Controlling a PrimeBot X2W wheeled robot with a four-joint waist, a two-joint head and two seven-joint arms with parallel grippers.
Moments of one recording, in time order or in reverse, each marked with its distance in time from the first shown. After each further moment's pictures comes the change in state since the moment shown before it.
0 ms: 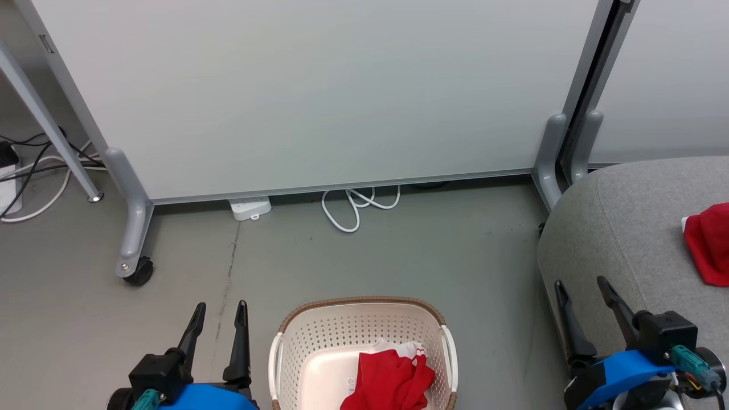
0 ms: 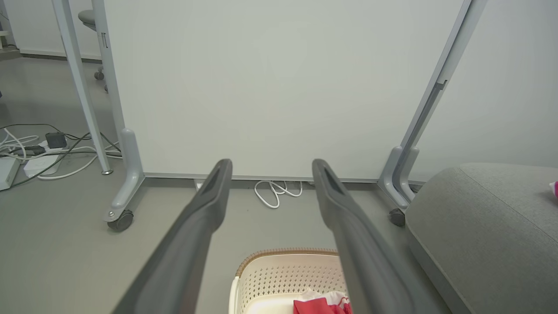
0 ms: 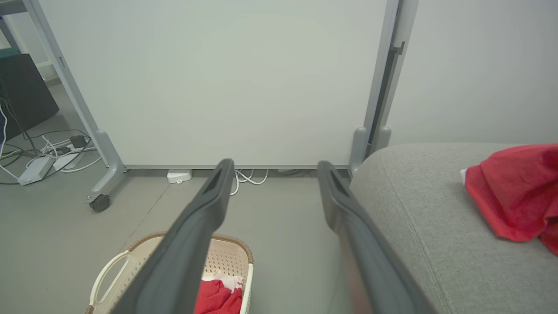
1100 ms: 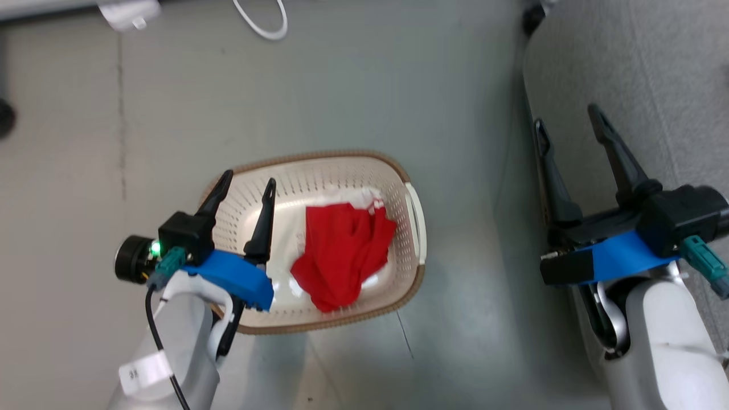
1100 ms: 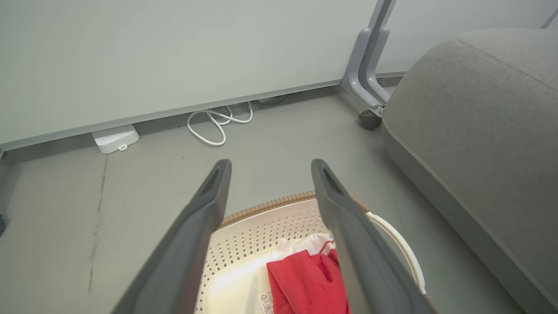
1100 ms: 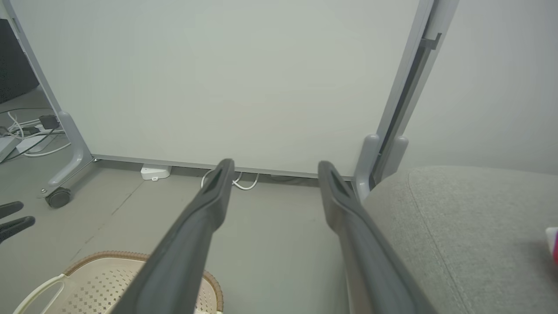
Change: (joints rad) left arm -0.441 0.079 -0.197 0.215 -0.003 0.000 0.000; right arm -0.332 0.000 0.095 -0.144 -0.072 0.000 -0.036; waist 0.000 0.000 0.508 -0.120
